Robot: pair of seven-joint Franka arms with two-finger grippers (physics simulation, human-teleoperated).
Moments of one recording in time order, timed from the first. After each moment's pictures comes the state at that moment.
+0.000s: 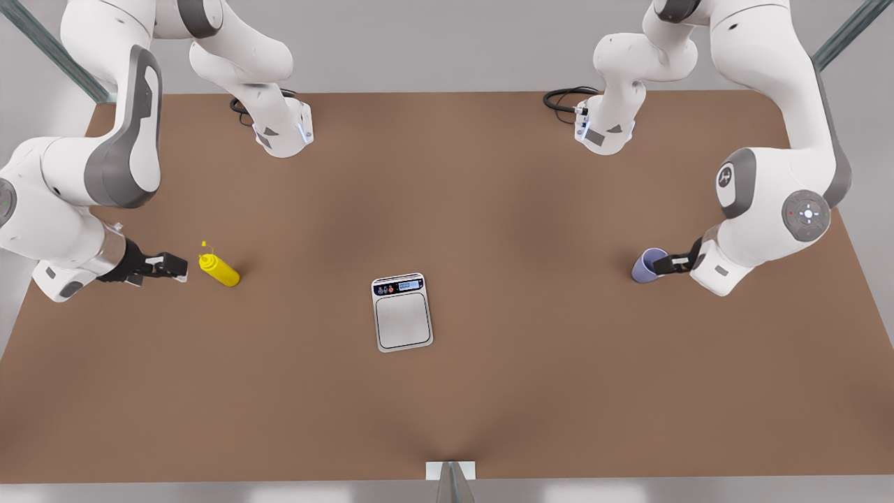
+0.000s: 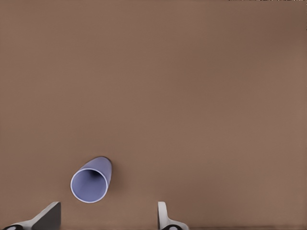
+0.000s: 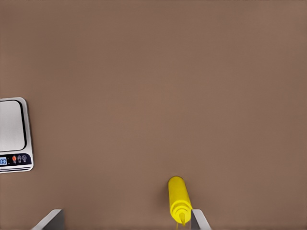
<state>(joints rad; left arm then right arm) -0.11 0.21 0.06 -1.63 -0.06 1.71 -0.17 -0.04 0.26 0.00 -1.41 0.04 1.62 -0.11</state>
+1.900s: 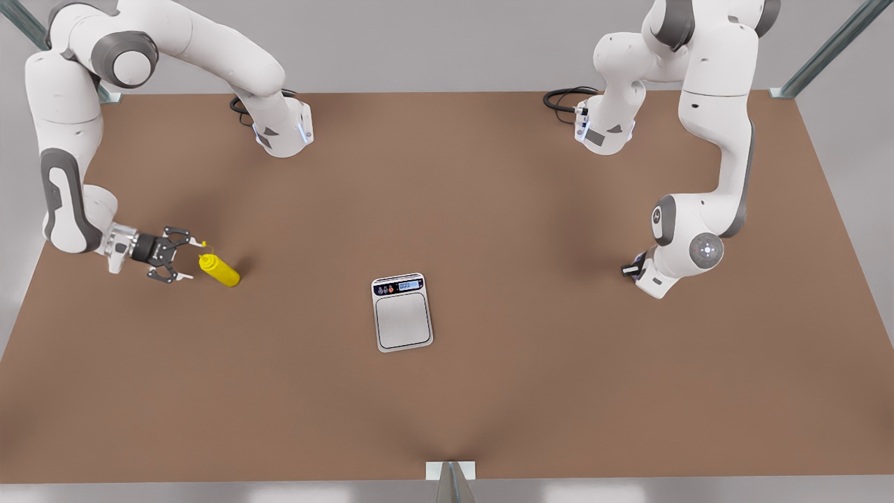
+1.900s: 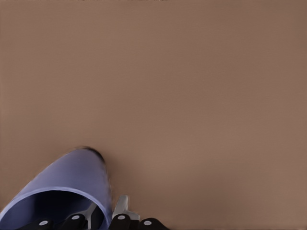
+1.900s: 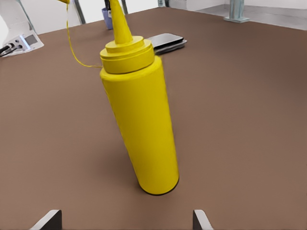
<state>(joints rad) -0.15 0.31 0.13 -2.18 -0.07 2.25 -0.16 -0.69 0.57 0.02 -2.02 0.80 1.83 -2.45</state>
